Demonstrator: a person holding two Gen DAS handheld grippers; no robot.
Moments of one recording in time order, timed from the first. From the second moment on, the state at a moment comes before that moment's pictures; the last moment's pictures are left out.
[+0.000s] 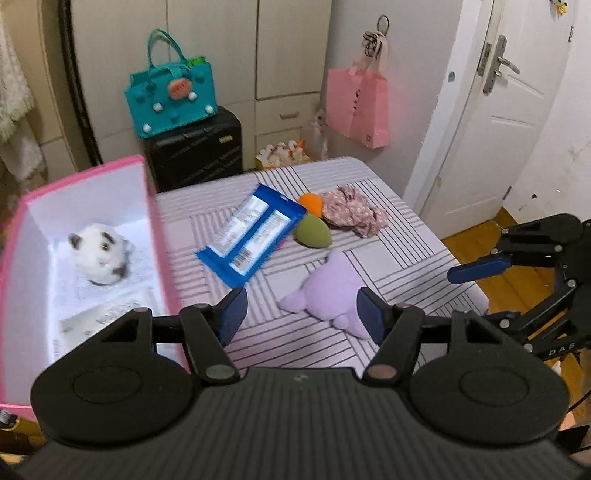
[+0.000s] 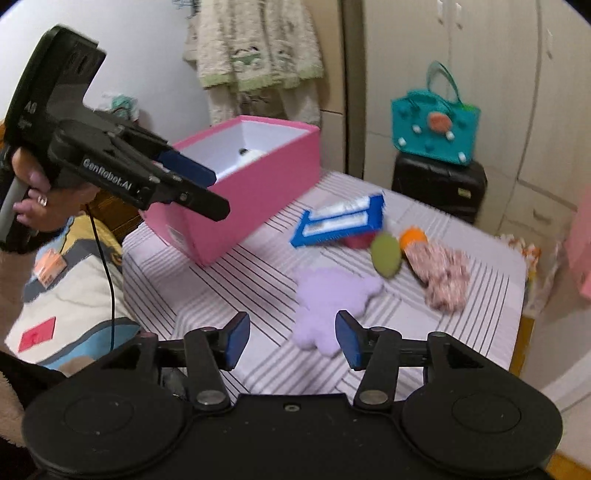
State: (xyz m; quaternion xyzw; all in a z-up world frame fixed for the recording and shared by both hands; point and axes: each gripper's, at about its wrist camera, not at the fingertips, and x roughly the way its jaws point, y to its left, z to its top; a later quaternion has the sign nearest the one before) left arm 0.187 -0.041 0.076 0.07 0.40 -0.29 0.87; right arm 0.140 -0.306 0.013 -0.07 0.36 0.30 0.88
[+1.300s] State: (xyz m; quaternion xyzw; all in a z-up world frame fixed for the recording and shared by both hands) left arm 0.218 -0.092 -0.053 -0.03 0.40 -0.25 0.88; right arm 0.189 -0.283 -0.089 -0.08 0.30 0.27 0.91
